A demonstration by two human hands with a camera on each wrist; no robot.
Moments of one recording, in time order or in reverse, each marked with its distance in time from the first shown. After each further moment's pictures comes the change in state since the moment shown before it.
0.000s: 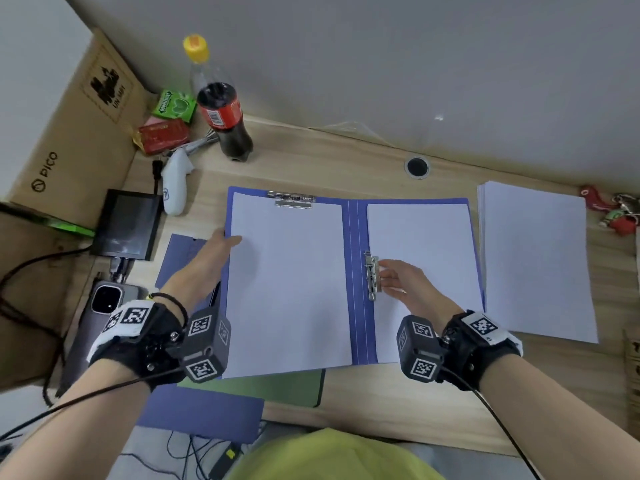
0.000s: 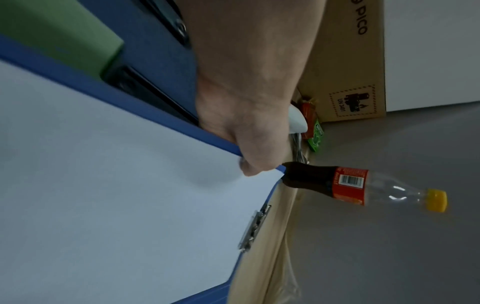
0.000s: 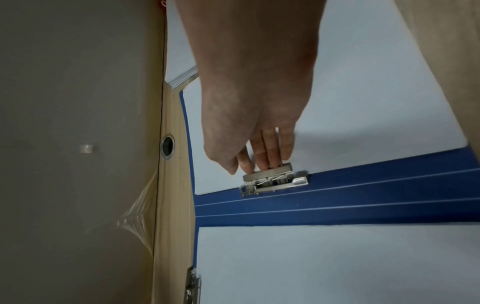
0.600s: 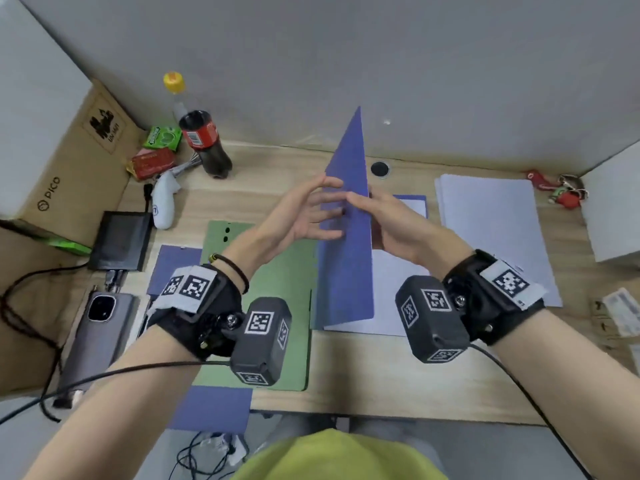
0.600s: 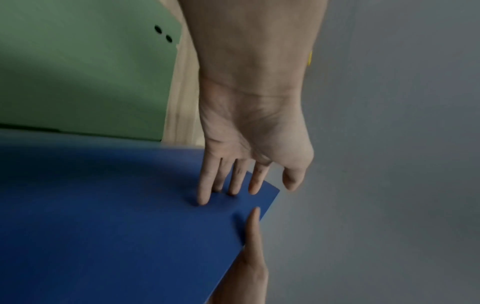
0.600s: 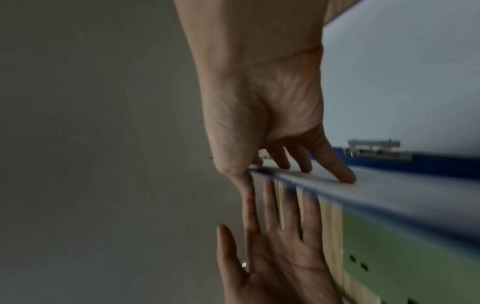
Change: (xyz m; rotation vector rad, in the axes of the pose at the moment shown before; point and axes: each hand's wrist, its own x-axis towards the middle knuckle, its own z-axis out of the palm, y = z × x) left_hand -0.120 0.096 0.143 -0.098 -0.572 0.284; right_hand -0.112 -0.083 -0.004 -0.057 -0.424 -0.412
